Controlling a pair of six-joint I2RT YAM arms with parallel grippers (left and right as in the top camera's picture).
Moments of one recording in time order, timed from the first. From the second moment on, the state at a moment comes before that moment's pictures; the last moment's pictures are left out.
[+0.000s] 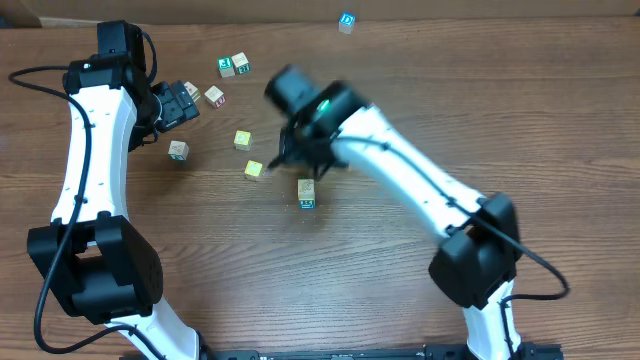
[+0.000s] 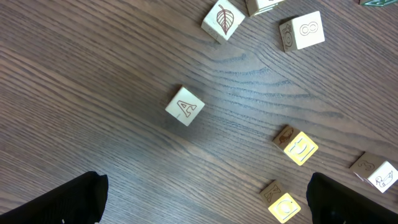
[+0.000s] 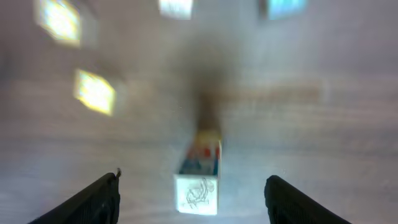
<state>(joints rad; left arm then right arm) 0.13 1.90 1.74 -1.13 -0.04 -0.41 0.69 2.11 2.06 -1.24 0.03 0.75</state>
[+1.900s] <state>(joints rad) 0.13 1.90 1.74 -1.13 -0.04 -0.41 0.43 2.46 2.16 -1.06 0.12 0.61</state>
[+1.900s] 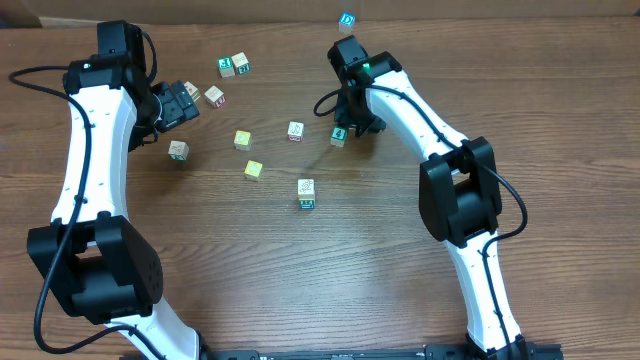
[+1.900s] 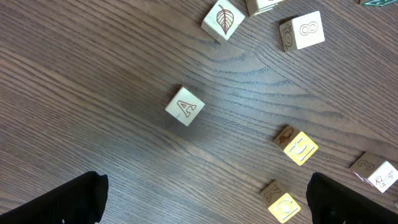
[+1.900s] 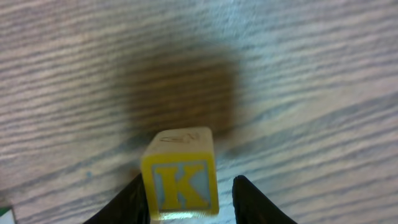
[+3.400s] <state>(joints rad) 0.13 1.90 1.74 -1.13 -0.04 -0.41 0.42 2.46 2.19 -1.23 0.11 0.51</state>
